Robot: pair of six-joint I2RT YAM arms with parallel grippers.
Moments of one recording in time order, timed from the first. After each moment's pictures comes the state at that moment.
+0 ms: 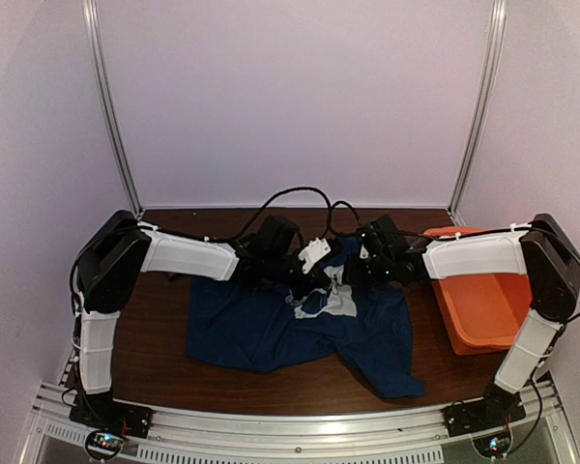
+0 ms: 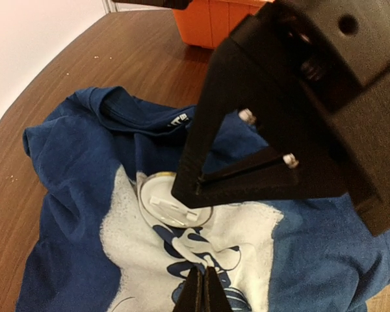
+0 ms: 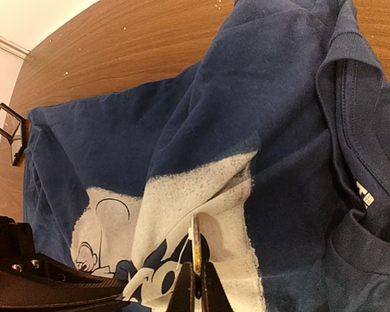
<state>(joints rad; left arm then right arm) -0.88 2.12 1.43 0.06 0.33 0.27 0.69 1.71 1.04 -0.13 0.05 0.74</state>
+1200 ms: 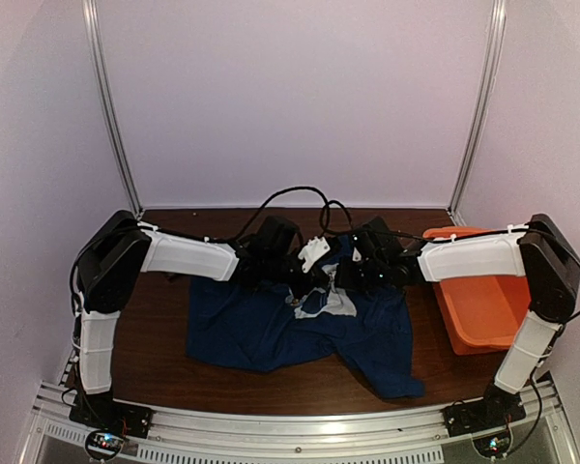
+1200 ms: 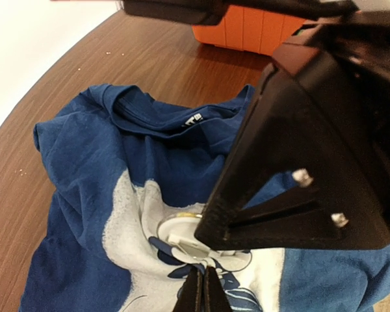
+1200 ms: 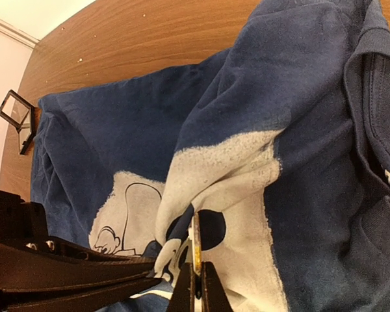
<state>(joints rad) -0.88 2.12 1.43 0.07 0.29 0.26 0.74 1.73 1.06 -0.13 0.06 0.76</state>
